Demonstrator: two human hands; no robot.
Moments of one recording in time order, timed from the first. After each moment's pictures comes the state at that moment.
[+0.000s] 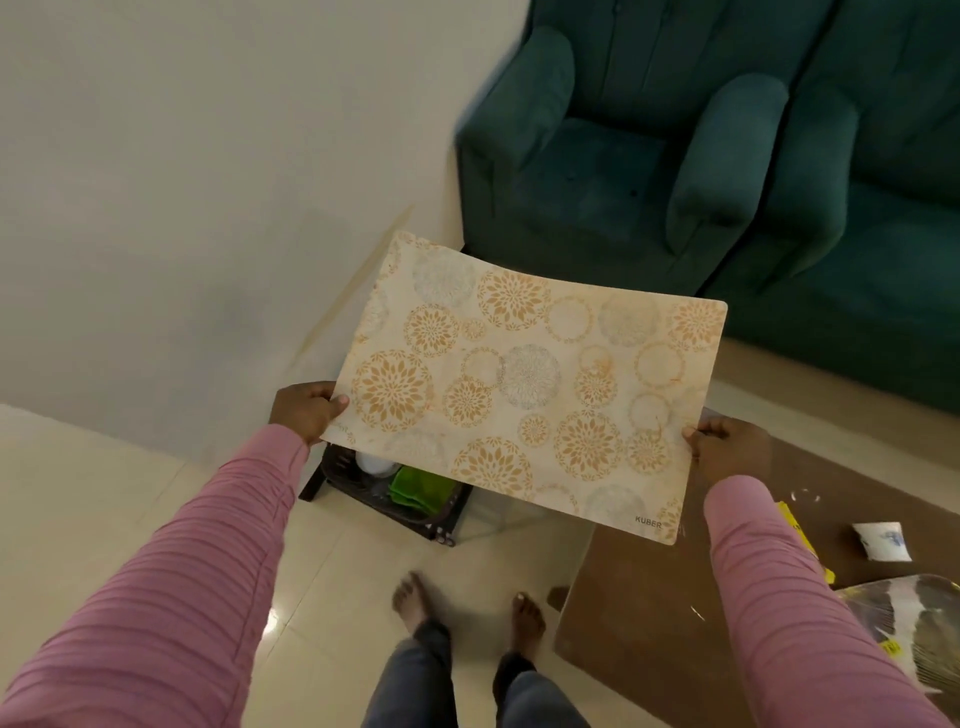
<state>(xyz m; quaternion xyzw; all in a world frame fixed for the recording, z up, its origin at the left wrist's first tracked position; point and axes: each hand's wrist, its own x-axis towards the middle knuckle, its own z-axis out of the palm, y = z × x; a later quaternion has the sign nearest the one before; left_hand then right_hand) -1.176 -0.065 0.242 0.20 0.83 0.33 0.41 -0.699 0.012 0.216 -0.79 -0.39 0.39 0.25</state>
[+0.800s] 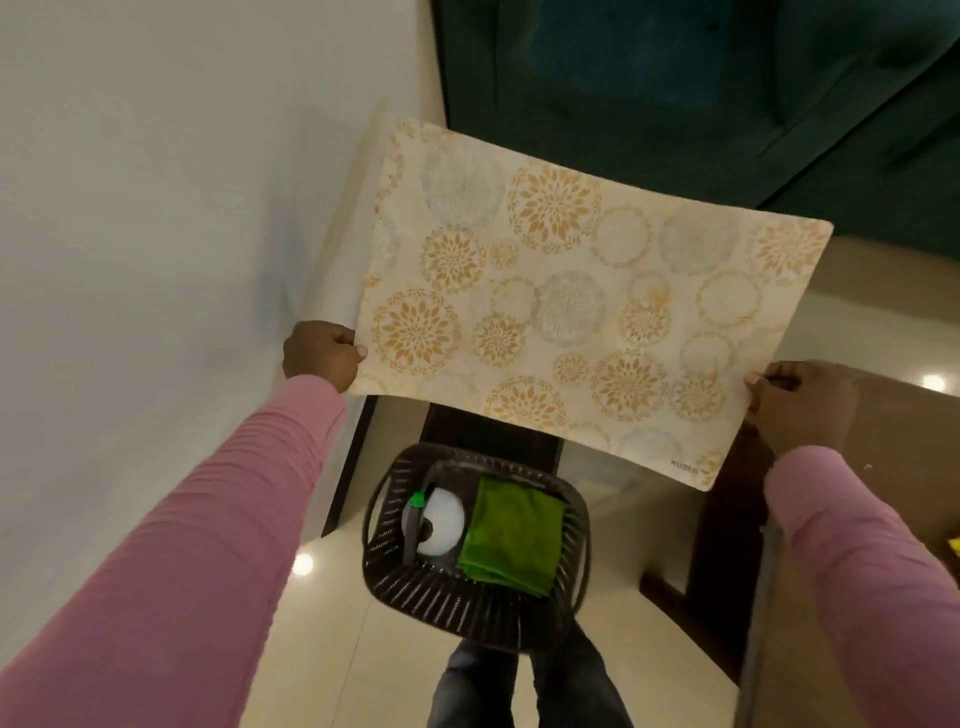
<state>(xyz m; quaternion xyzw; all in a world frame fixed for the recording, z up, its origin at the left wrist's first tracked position) -1.335 0.185 0.053 0.33 0.86 0.16 0.35 -0.875 0.162 0.063 -0.87 -0.33 0.29 0.24</state>
